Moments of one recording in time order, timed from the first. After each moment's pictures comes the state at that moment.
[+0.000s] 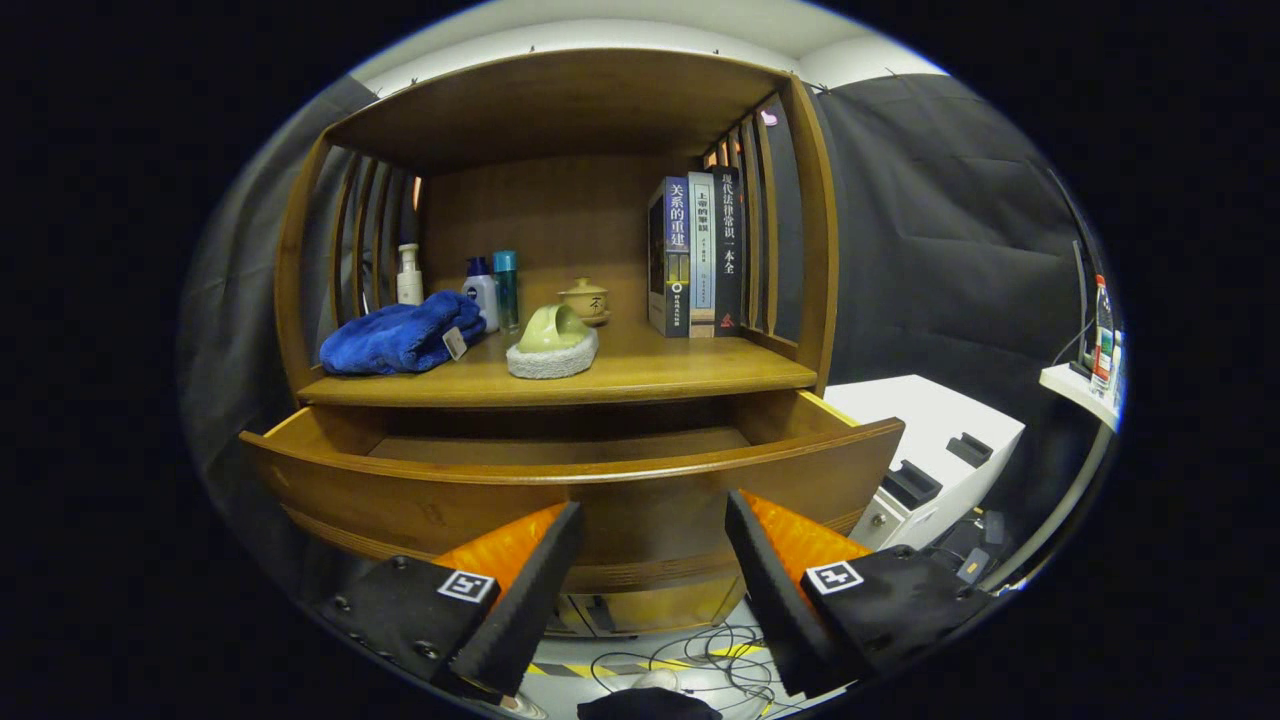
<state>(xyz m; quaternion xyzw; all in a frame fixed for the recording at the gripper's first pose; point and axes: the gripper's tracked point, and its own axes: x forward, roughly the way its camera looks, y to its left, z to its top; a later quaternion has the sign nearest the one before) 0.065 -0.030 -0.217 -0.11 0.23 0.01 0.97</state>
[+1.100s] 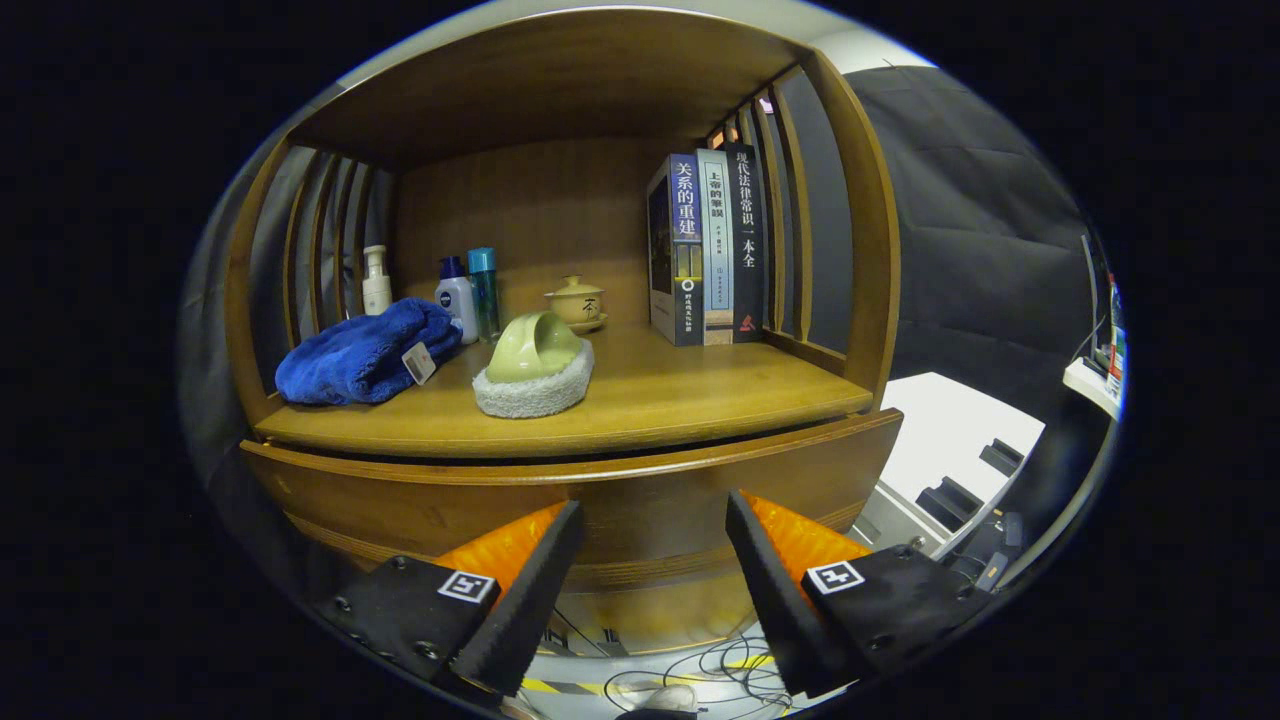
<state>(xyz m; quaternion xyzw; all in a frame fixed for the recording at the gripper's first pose) 0.136 -0.017 -0.233 -0.11 0.23 0.00 0.97</state>
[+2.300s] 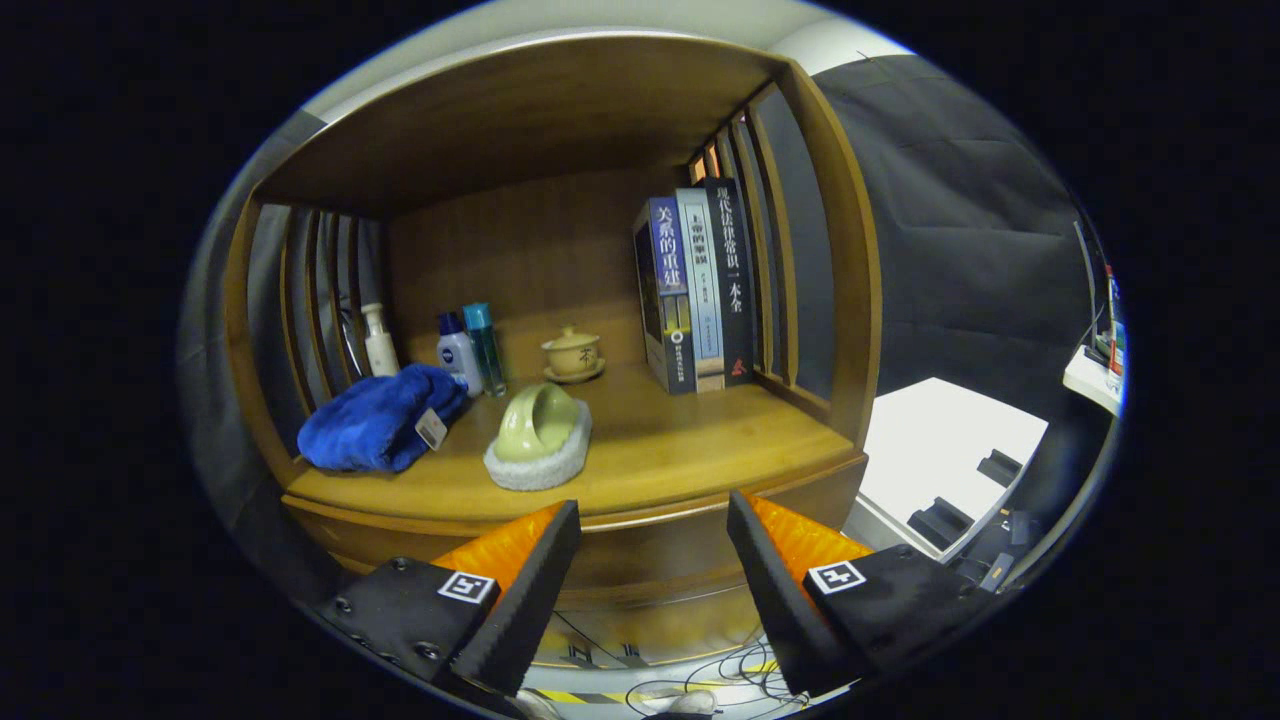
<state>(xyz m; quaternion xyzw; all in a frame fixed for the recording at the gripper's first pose) 0.141 -0.008 -0.150 -0.06 0.21 0.01 0.98</state>
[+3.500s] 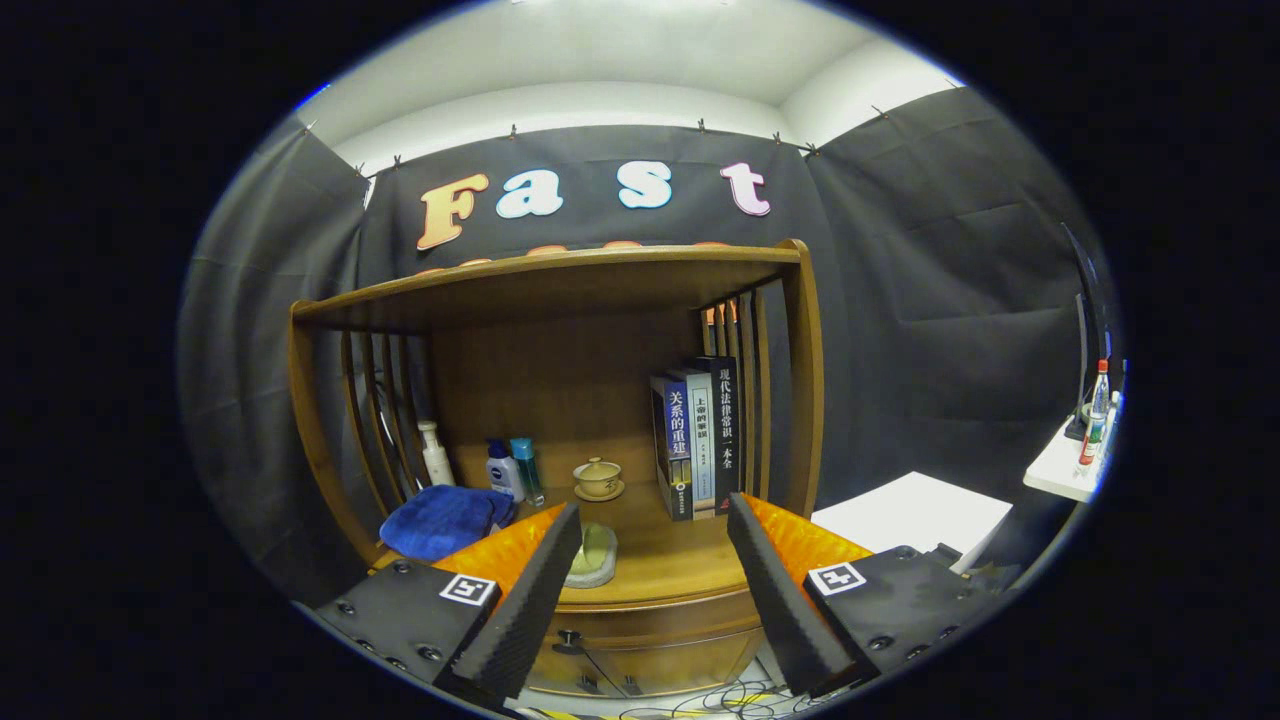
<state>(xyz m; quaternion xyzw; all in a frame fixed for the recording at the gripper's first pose) 0.101 0.031 0.021 -0.08 0.11 0.04 0.99</state>
